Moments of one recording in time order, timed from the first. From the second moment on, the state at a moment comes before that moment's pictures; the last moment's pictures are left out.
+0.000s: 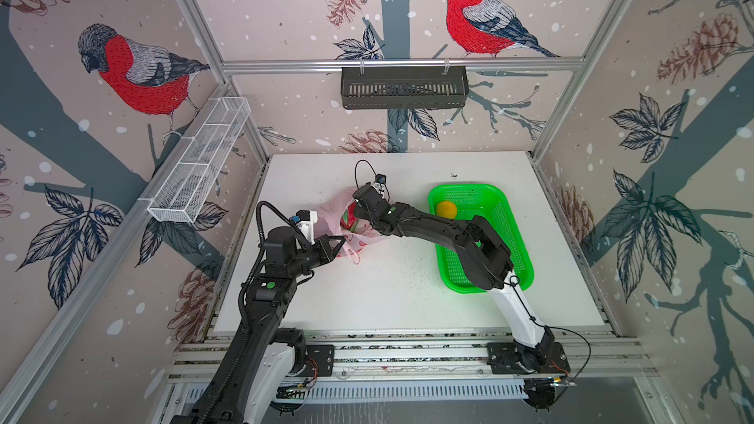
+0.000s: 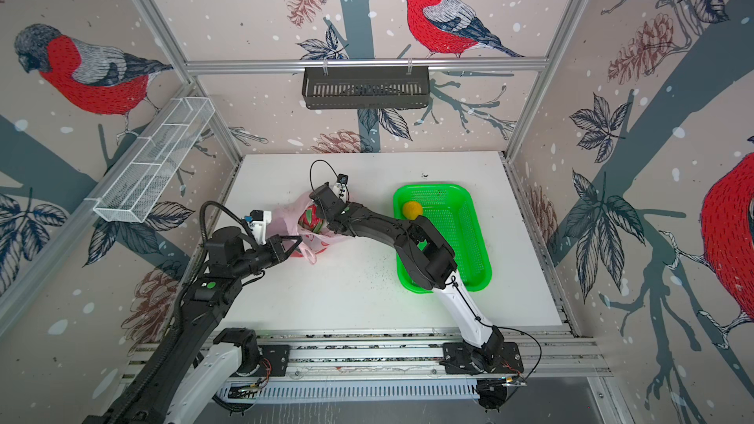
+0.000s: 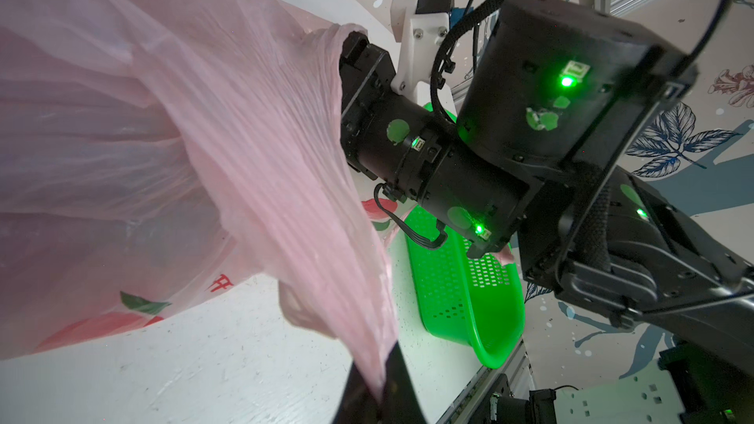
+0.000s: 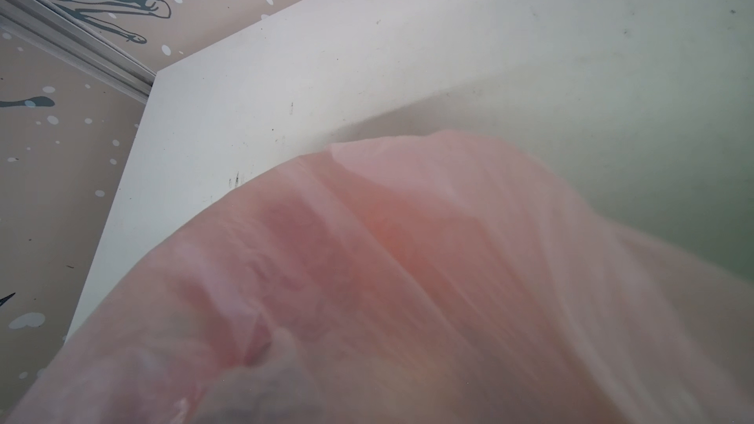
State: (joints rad) left arm -0.09 0.74 0.48 -0.22 0.65 -0.65; right arm 0.92 2.32 1.85 -0.23 0.36 0.86
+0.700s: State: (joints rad) left arm -0.12 0.69 0.46 -0.26 0.70 -0.63; right arm 0.90 2.40 1.92 -0.24 0.40 0.89
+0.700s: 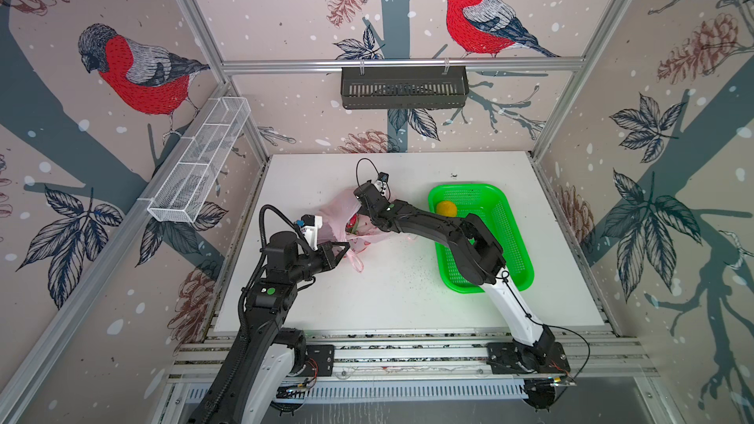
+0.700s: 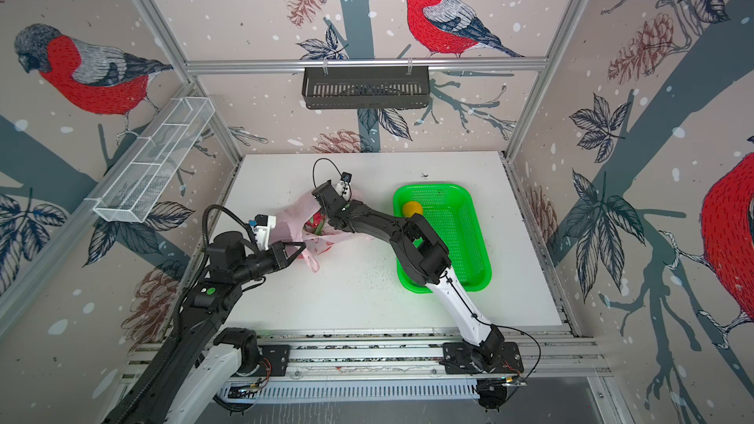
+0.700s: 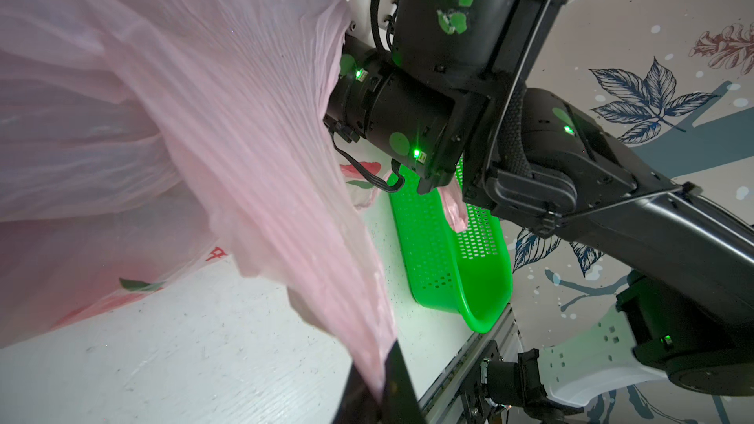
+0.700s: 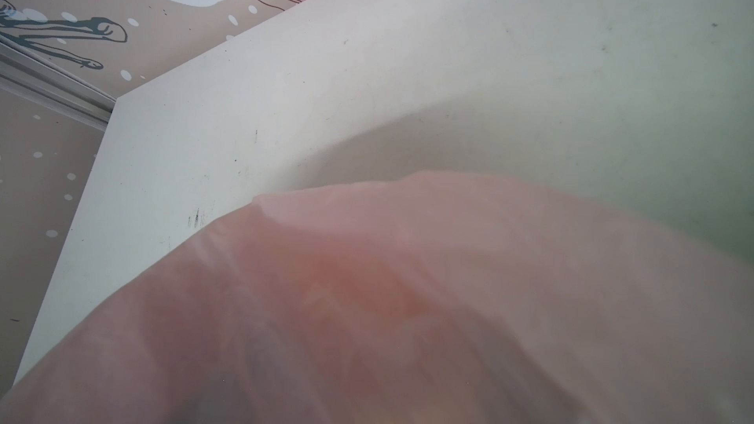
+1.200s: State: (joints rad) left arm -0.14 0.70 0.46 -0.26 0.76 -0.60; right arm 0.87 2.45 1.93 -0.18 0.39 0.95
